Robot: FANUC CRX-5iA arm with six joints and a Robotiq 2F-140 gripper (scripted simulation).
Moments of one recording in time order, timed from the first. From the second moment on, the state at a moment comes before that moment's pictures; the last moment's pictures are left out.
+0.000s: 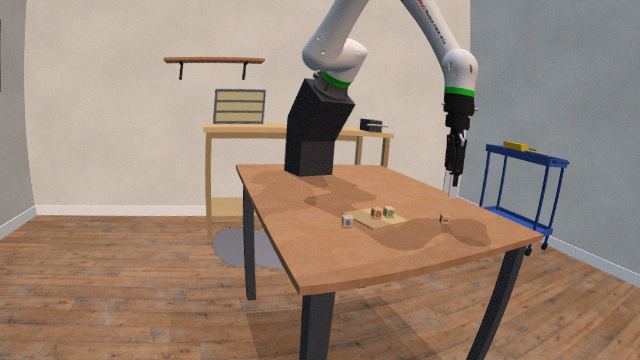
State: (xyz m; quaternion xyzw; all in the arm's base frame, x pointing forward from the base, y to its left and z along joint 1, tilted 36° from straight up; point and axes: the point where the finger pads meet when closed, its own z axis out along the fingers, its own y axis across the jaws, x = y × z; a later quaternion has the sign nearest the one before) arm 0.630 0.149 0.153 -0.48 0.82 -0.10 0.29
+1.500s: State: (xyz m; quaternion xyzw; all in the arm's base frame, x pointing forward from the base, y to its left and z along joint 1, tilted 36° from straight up) arm 0.651 0.153 0.122 -0.48 0.82 -0.10 0.29
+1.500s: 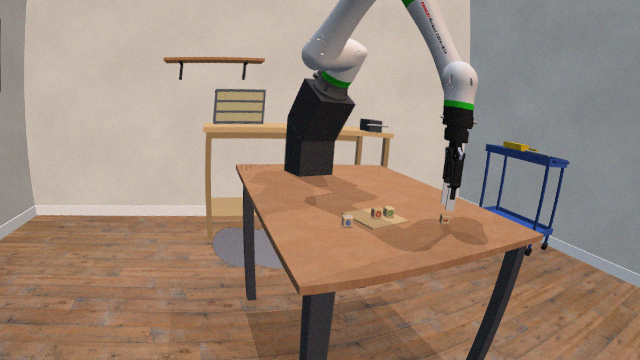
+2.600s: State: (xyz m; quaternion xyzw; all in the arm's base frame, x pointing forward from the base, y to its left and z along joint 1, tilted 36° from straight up) arm 0.659 0.155 0.109 -0.48 0.82 -0.10 0.29
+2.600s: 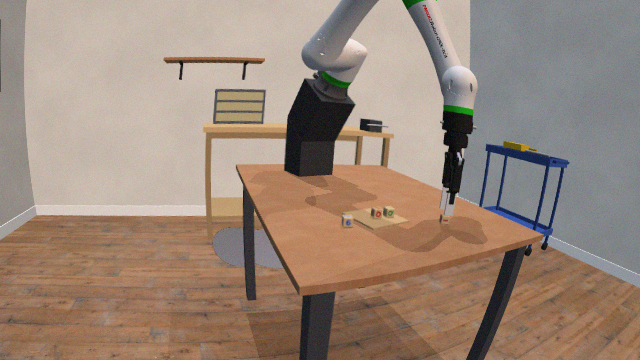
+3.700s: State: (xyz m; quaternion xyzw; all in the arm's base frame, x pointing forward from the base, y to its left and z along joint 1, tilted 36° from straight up) arm 0.677 0.159 0.083 -0.48 0.82 -0.10 0.29
